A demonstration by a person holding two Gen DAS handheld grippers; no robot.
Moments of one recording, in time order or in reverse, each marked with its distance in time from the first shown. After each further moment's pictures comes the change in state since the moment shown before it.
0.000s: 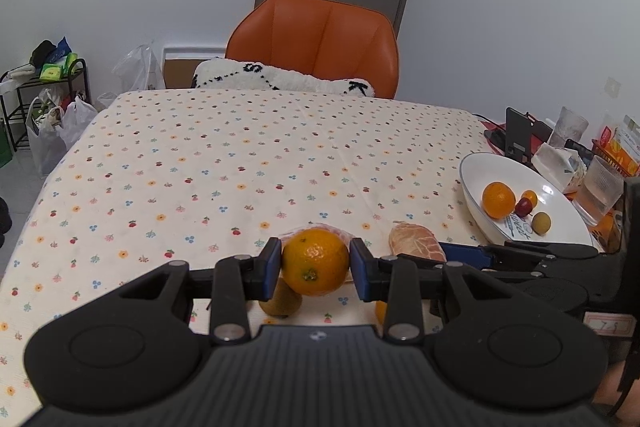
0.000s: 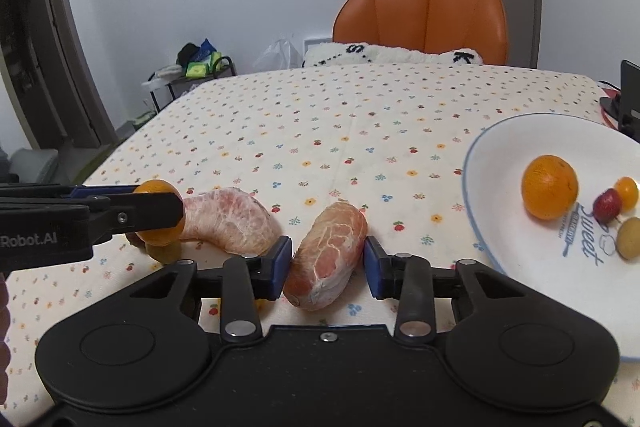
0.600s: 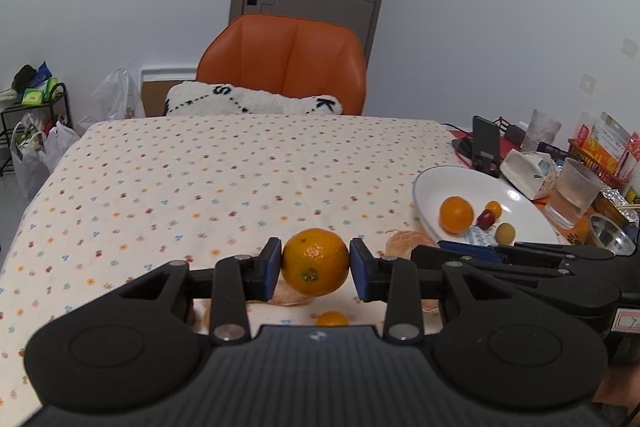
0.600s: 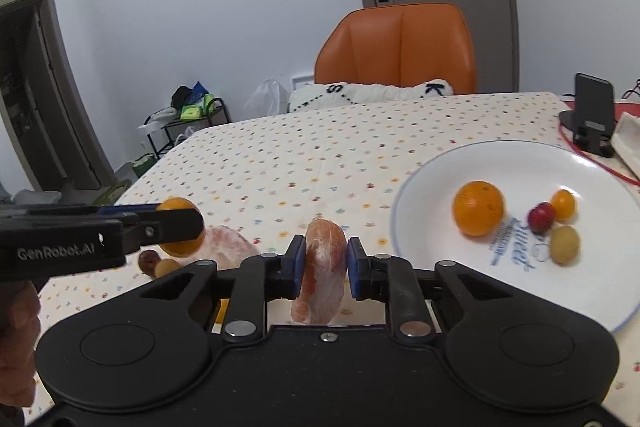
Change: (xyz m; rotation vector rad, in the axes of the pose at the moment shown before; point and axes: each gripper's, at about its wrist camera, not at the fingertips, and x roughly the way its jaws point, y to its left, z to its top) left arm -0.009 -0.038 0.011 0.053 -0.045 -0.049; right arm -0.048 -0.027 0.004 0.060 -0.101 -0.016
